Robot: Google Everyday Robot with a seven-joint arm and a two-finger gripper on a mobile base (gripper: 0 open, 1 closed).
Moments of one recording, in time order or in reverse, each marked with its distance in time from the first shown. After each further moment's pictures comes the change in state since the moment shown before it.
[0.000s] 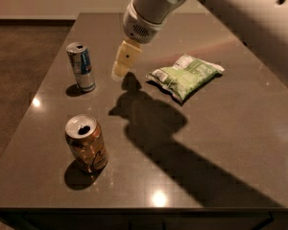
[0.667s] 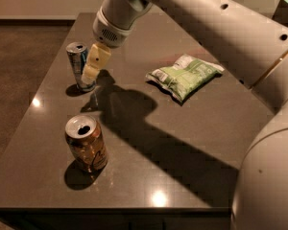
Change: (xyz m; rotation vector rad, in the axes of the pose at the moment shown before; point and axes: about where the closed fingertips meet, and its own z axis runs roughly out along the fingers) arm -0.063 0.012 0.056 -0.107 -0.084 -0.006
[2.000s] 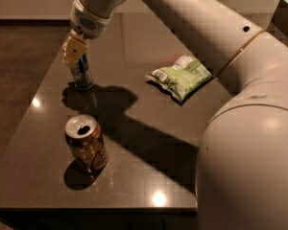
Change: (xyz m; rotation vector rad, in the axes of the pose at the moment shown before) arm -0.059 0.013 0.011 -0.105 -0.050 -0.075
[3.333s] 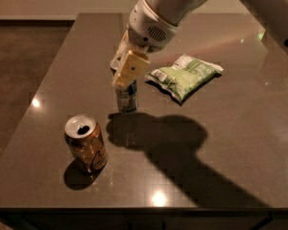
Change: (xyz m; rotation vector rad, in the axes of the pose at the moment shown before) arm 0.092 0.101 -0.105 -0.084 0.006 -0.060
